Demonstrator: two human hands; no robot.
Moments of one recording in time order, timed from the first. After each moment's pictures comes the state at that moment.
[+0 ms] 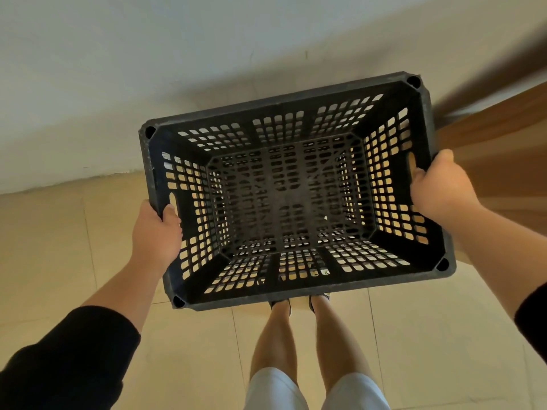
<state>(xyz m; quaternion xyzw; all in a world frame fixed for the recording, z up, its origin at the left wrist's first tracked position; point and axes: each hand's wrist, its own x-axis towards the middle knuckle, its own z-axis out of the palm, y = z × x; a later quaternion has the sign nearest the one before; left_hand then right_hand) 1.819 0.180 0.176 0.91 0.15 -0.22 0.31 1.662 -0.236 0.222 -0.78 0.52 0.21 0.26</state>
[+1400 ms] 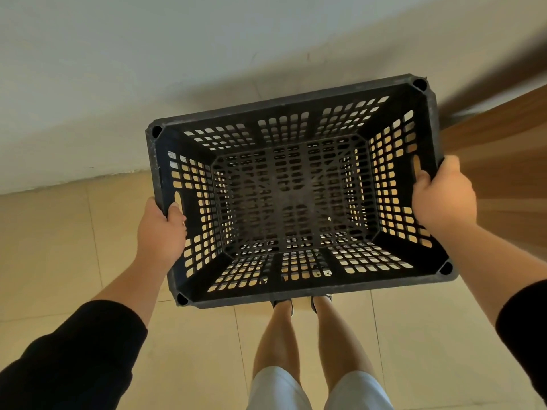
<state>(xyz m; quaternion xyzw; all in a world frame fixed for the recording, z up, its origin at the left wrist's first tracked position) 1.816 0.172 0.184 0.92 0.14 -0.22 0.29 1.647 -0.226 0.220 -0.79 0.53 0.13 0.28</state>
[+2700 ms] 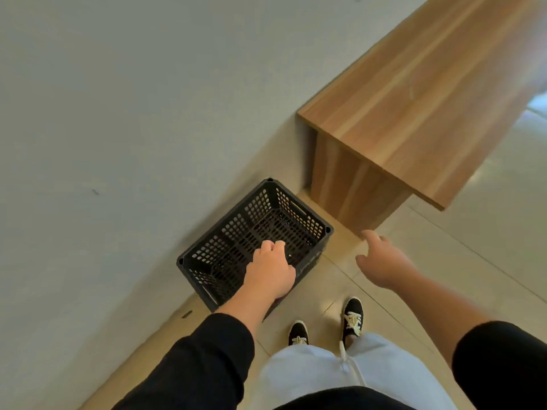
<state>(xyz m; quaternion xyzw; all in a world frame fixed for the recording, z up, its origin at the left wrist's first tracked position) 1.655 0.056 0.522 0.80 -0.49 -0.34 -0.05 1.438 -0.050 0.530 -0.69 0.62 0.15 0.35</state>
